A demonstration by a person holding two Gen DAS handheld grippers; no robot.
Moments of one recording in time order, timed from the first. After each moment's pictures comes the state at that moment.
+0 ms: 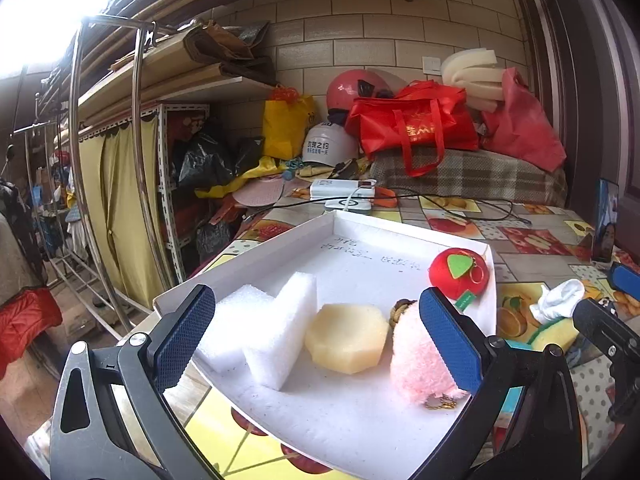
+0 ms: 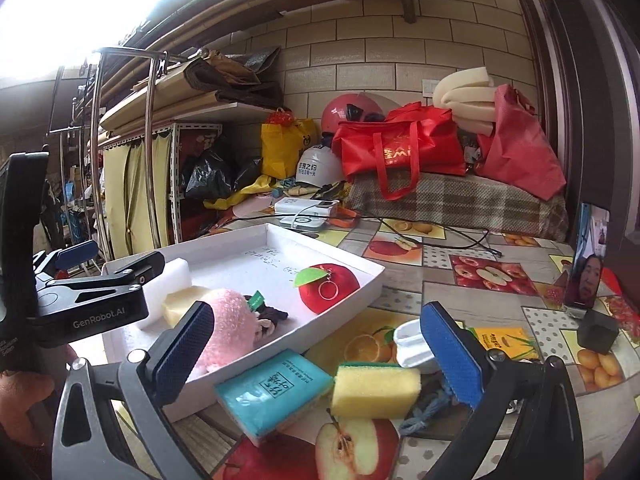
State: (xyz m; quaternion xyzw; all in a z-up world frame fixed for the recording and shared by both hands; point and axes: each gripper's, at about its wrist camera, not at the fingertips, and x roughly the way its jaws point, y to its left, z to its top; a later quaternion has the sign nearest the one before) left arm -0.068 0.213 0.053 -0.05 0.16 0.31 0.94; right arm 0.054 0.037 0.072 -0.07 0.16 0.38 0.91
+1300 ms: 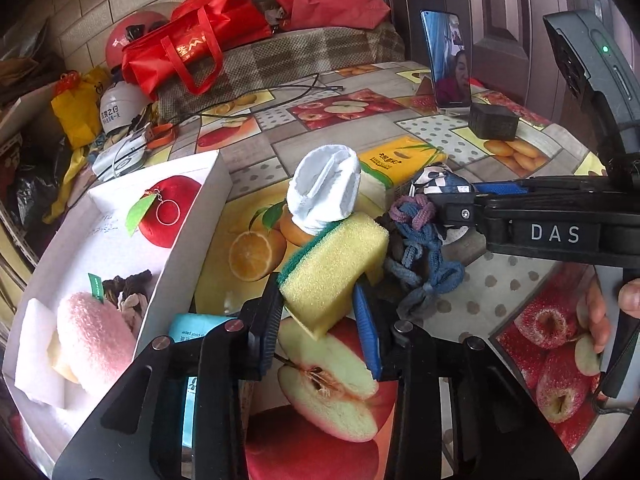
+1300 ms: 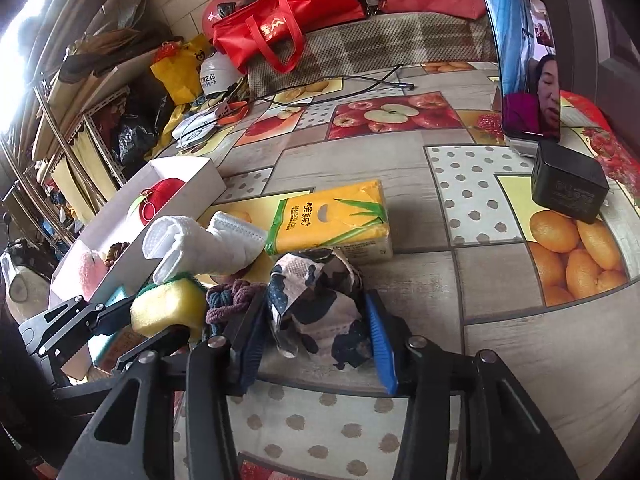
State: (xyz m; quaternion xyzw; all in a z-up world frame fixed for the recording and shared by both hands) left arm 0.061 0.070 0.025 0.06 0.36 0.05 0.93; right arm 0.173 -0.056 0.028 0.00 0.41 0.33 0.85
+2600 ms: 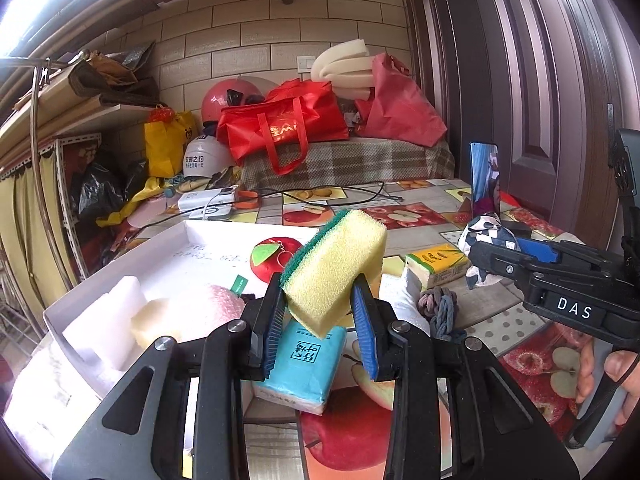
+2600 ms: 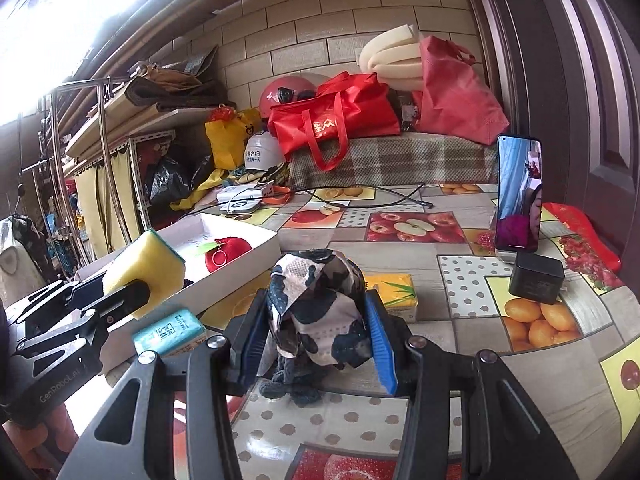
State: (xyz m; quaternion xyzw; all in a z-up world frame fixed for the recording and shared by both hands) left arm -0.042 0.106 0.061 -0.01 0.17 0.15 0.97; right arm 0.093 -0.054 0.070 -0.03 0.21 0.36 0.91
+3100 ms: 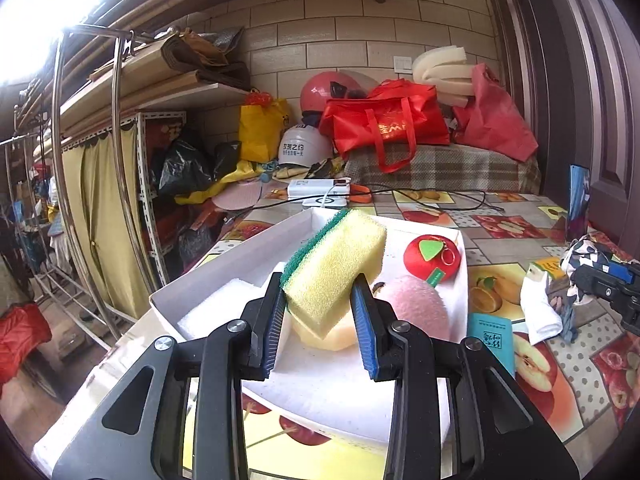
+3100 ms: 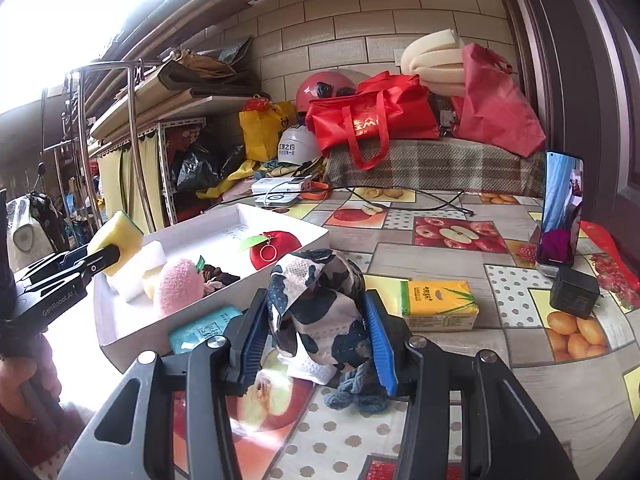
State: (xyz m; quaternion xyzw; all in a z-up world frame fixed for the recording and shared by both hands) left arm -0.086 0.213 0.056 -0.04 0.16 0.28 0.95; right arm 0.067 -0.006 0.069 -0.06 0.20 0.41 0.89
